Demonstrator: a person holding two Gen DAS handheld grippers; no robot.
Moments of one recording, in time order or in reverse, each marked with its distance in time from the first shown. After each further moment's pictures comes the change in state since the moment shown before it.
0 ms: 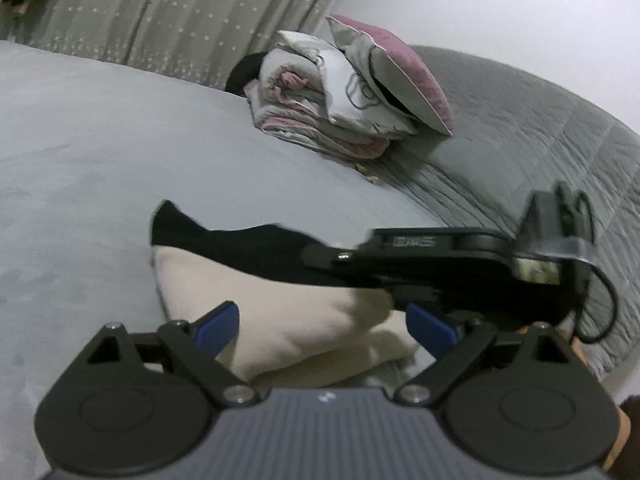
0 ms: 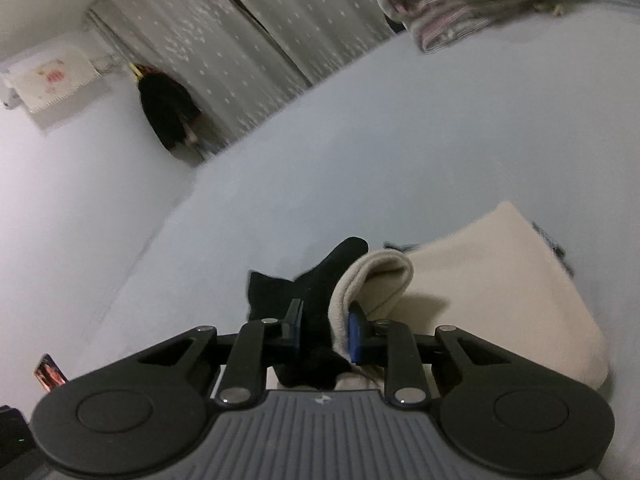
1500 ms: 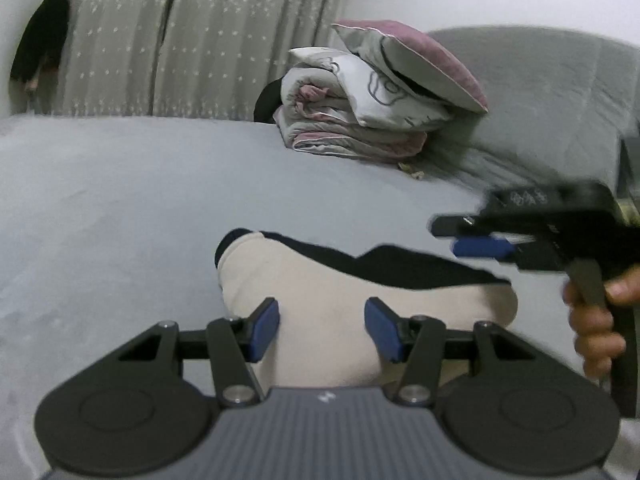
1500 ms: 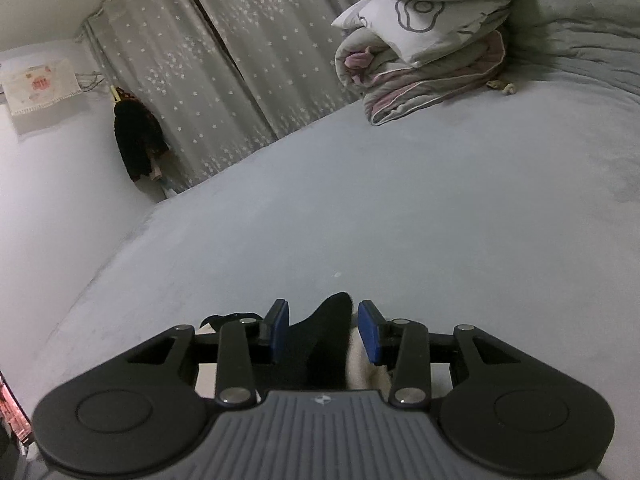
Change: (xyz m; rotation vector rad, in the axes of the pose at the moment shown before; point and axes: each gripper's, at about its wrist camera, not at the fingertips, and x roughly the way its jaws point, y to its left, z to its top) left arm 0.074 -0.045 -0.023 0.243 -0.045 0.222; right arm -0.030 -0.047 0.031 -0.097 -0.133 -0.176
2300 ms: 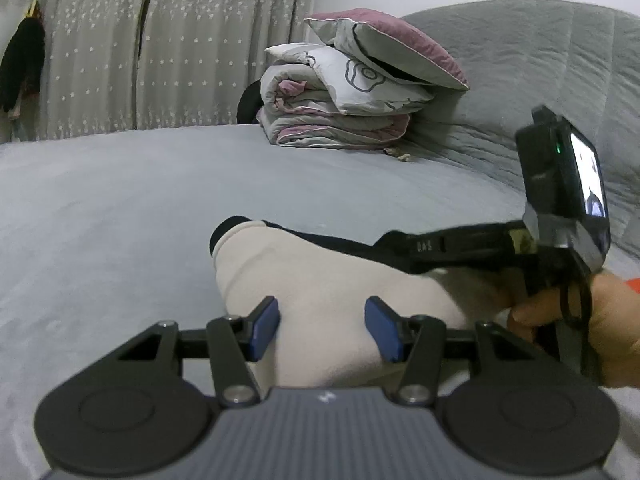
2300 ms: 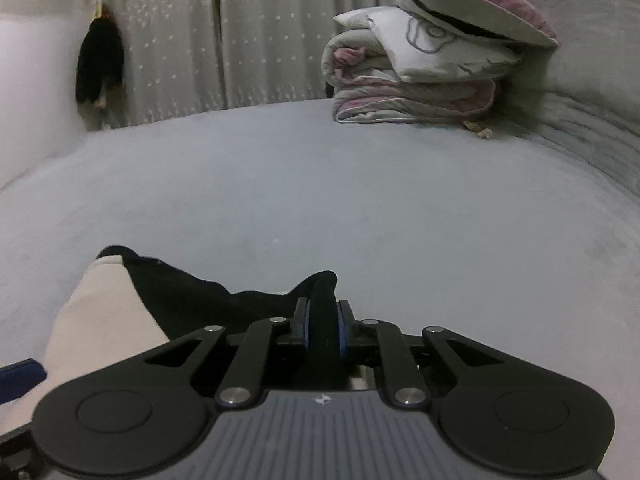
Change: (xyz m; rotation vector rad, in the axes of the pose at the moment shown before) left arm 0.001 -0.006 -0.014 0.072 0.011 -0.012; right arm 0.039 0.023 -0.044 -0.294 -0.025 -0.293
